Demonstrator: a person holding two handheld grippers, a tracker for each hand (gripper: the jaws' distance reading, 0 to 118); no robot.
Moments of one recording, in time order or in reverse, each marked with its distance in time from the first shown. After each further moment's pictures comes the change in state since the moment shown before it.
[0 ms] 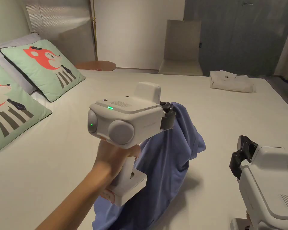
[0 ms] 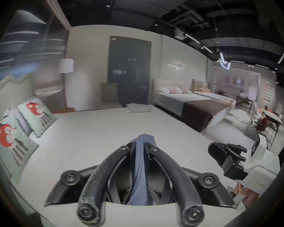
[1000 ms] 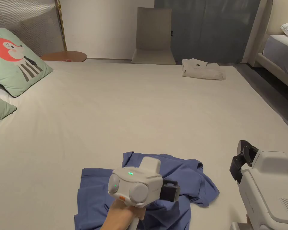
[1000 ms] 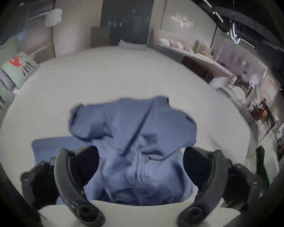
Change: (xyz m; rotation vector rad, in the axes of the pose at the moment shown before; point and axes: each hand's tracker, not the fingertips) left arm 0.037 -0.168 -0.080 -0.401 0.021 0.094; right arm 0.026 -0.008 0.033 -0.066 -0.110 0.003
